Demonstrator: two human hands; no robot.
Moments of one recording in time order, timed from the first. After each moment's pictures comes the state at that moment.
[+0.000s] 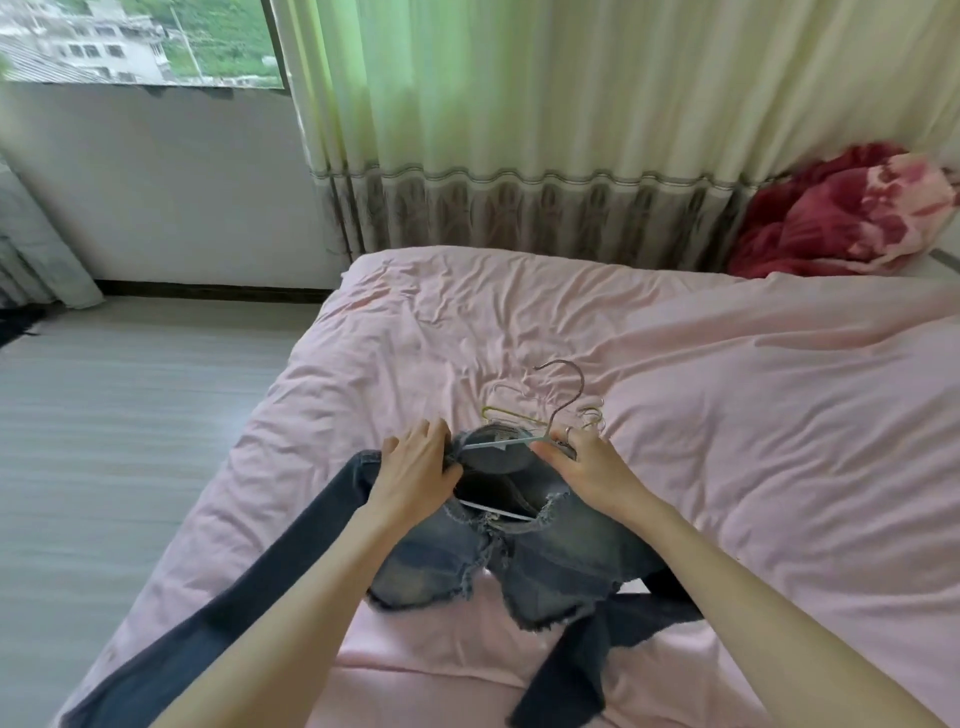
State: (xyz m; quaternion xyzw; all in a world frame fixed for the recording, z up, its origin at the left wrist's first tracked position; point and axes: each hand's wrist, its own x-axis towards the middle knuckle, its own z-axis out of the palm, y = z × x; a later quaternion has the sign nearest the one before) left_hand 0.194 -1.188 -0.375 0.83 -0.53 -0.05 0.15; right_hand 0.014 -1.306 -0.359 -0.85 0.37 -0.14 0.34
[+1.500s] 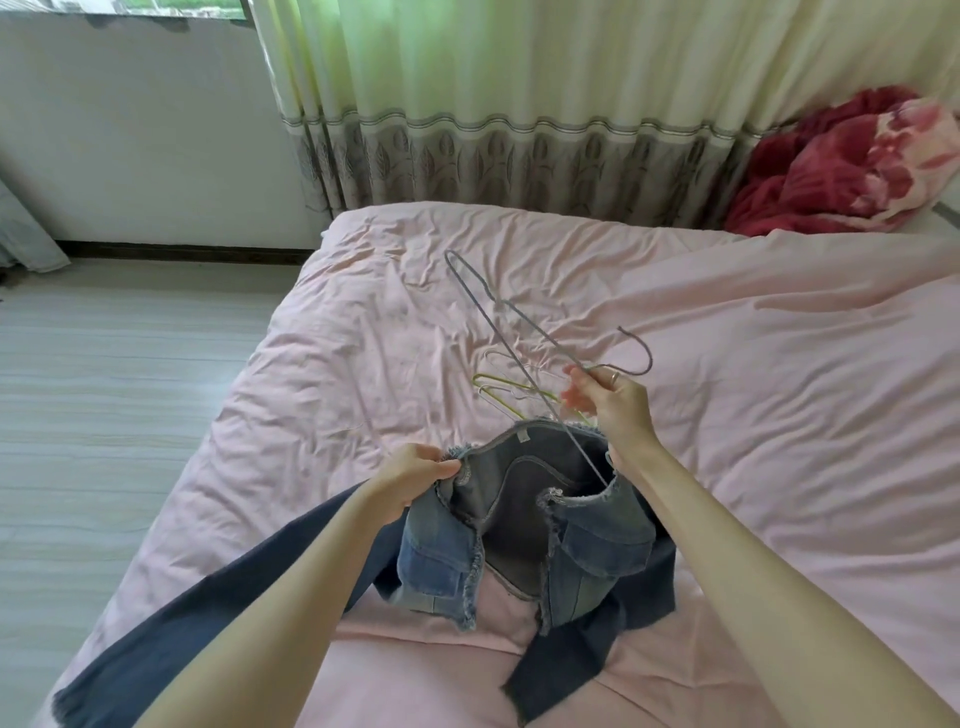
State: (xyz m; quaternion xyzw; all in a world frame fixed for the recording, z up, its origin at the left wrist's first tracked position) left_hand 0.207 -1.197 -0.417 0.78 -0.29 -0.46 0.32; right_hand 0.027 -1.345 -0.372 -0.54 0.43 -0.38 0.61
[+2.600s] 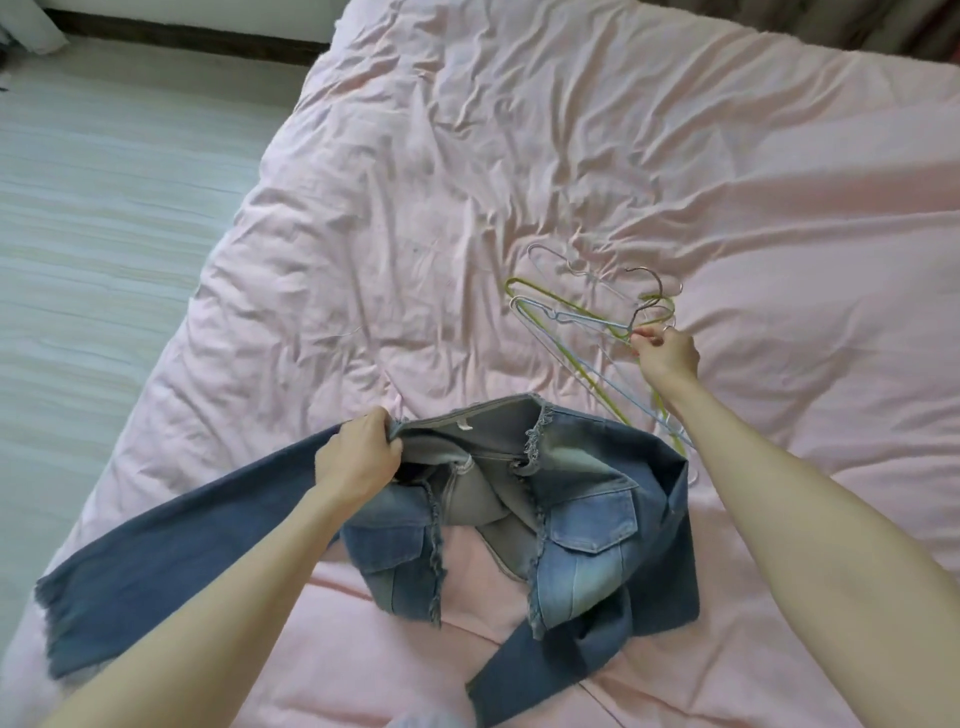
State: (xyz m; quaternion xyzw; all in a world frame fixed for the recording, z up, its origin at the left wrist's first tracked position) left_hand 0.249 -1.243 -0.511 0.92 -0.29 -0.26 0.03; right_hand 0.076 -1.527 -0.536 -0.67 0.62 -0.11 0.40
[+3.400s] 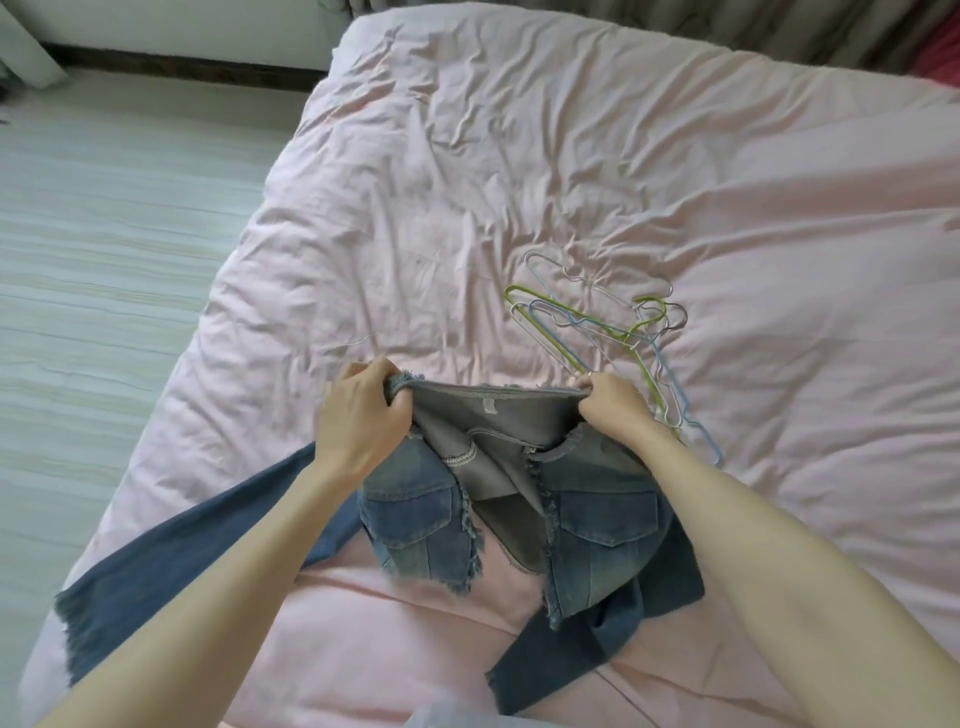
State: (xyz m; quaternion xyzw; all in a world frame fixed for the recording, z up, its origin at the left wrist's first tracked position) left_hand 0.259 -1.246 -0.461 0.90 -0.35 -0.14 0.24; right_hand 0.083 -1.453 -0.528 -0.80 0.48 0.13 0.34
